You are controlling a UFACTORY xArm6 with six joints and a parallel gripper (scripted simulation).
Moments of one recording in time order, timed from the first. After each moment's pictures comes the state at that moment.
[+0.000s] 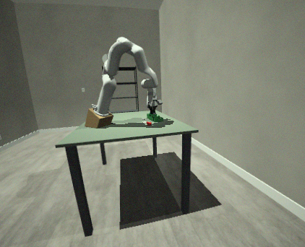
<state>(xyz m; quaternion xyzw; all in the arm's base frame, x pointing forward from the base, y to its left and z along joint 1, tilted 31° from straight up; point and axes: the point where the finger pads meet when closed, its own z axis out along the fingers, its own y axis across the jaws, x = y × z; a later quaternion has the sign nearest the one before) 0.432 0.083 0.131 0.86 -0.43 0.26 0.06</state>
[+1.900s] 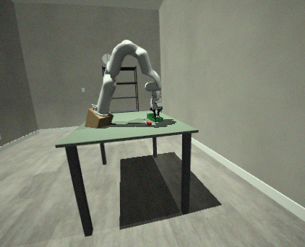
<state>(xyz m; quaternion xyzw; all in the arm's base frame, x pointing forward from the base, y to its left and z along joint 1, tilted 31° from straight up) 0.470 0.059 0.128 0.74 -0.62 0.27 0.00</state>
